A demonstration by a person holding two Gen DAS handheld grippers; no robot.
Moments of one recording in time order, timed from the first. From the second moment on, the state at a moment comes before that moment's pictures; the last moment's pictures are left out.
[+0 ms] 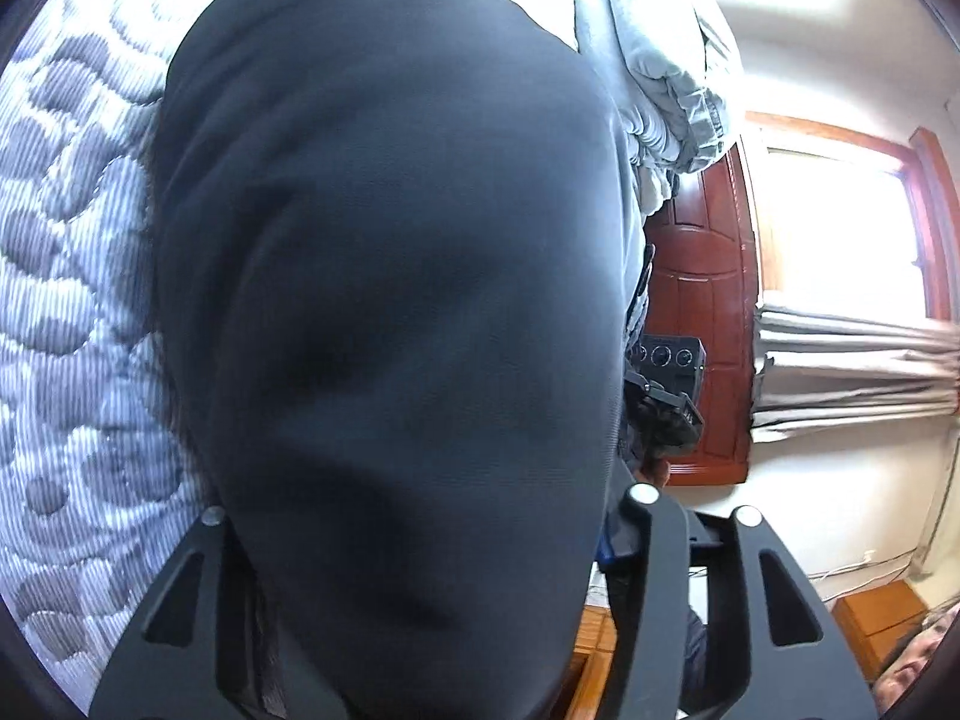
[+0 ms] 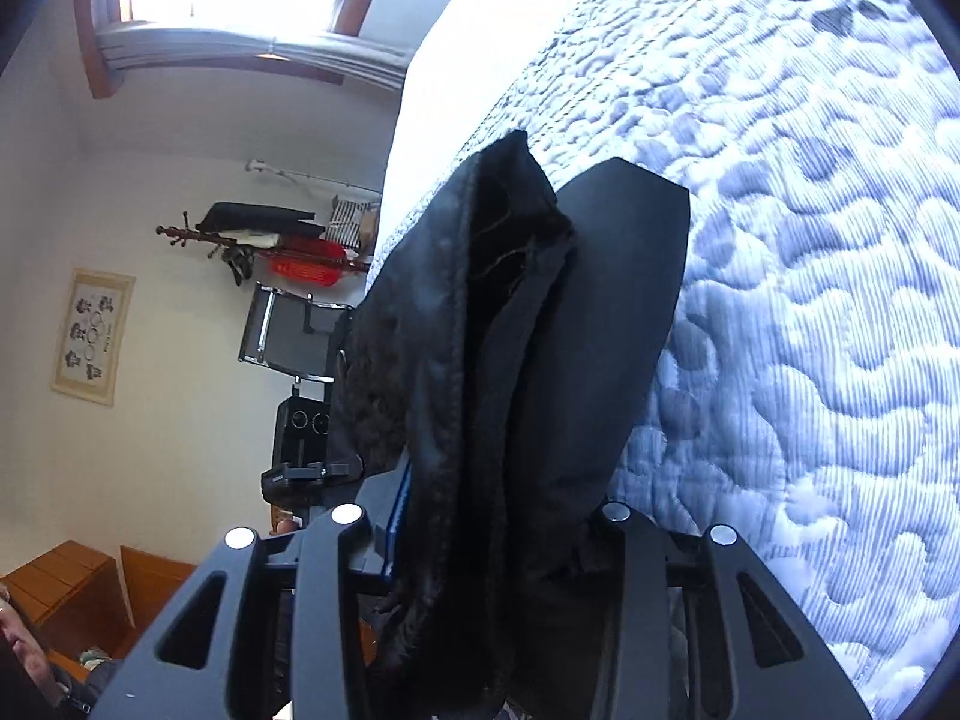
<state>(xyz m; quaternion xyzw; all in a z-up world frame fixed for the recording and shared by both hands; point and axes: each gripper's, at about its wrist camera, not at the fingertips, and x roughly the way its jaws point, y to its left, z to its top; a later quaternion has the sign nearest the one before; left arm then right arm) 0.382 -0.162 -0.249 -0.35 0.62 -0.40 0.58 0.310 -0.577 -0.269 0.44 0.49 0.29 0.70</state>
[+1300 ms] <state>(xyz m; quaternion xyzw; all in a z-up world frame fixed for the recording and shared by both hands) 0.207 -0.151 -0.082 0.00 0.46 -0.10 0.88 0.150 -0.469 -0.095 0.12 0.46 -0.04 0.88</state>
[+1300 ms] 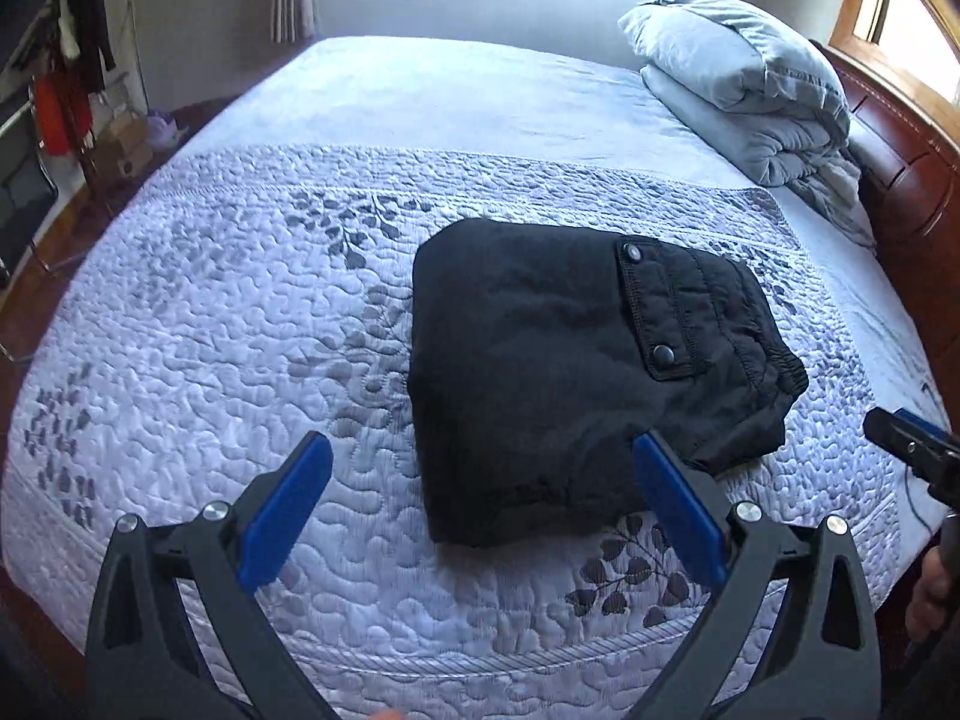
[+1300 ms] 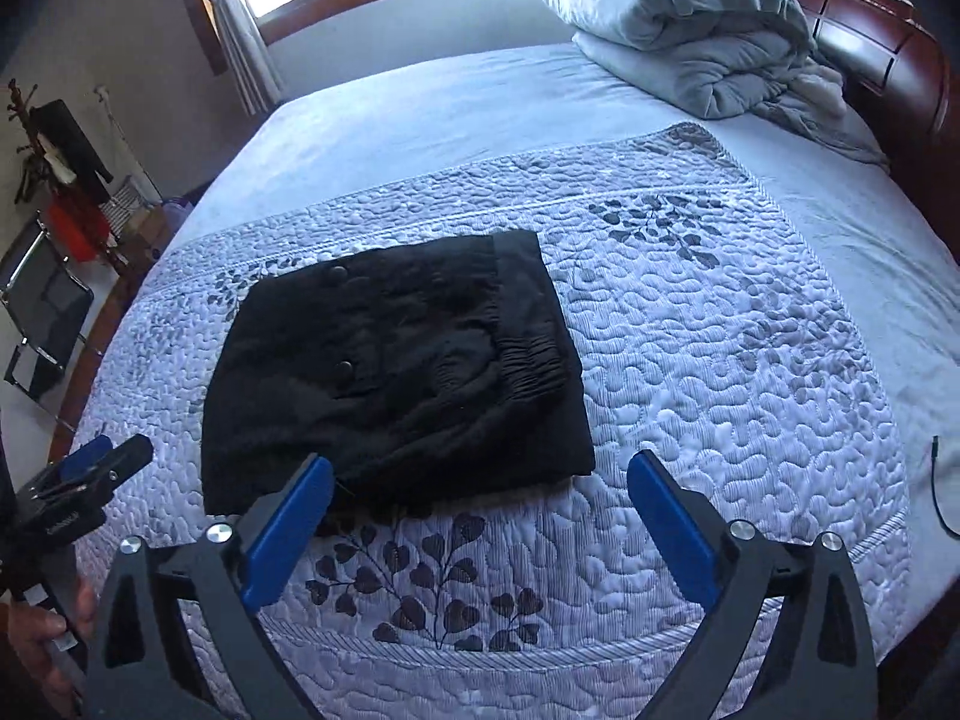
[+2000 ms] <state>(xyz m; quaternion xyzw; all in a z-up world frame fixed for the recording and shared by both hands) 0.204 -0.176 -0.081 0.02 0.46 -0.10 0.88 0.138 -0.463 -0.074 0.10 0.43 -0.07 0.89</state>
